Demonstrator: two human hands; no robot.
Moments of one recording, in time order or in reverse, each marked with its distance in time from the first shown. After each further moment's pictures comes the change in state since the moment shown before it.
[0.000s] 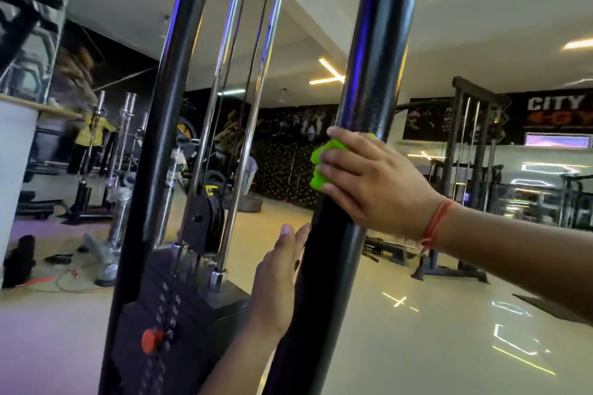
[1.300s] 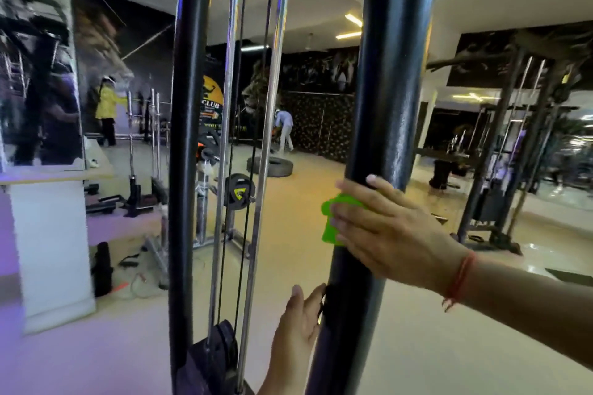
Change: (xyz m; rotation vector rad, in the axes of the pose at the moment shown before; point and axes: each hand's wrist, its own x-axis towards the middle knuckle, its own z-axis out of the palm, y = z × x) left_hand 0.203 0.337 0.162 -0.114 0.181 -0.545; right_hand 0.190 0.361 -0.107 0.149 0.031 -0.019
